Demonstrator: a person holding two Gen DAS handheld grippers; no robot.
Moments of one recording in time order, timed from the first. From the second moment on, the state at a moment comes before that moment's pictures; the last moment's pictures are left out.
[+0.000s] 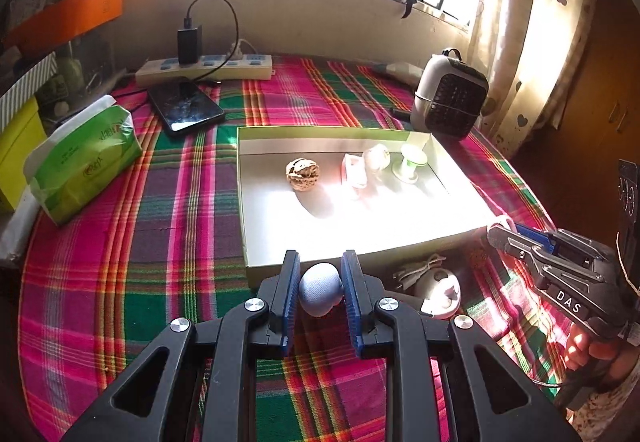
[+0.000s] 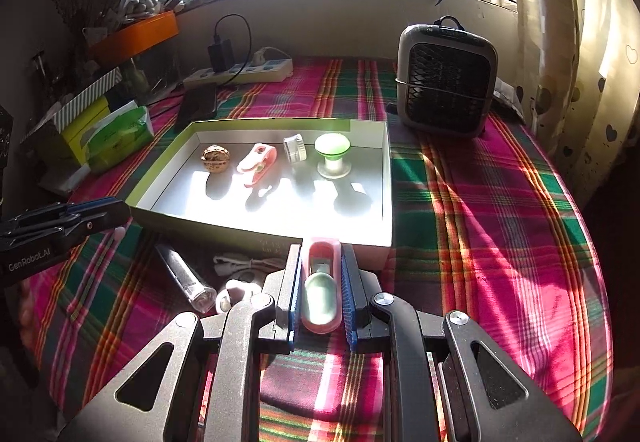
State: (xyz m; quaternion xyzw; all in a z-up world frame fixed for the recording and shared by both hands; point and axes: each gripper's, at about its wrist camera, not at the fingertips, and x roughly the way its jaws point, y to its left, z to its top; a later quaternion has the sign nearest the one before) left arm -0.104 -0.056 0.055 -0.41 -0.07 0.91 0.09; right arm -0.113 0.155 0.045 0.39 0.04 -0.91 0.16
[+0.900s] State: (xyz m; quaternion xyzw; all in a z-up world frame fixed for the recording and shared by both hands) left arm -0.187 -0.049 0.035 -0.43 -0.07 0.90 0.07; right arm -0.198 0.144 0.030 0.42 0.05 -0.89 0.15
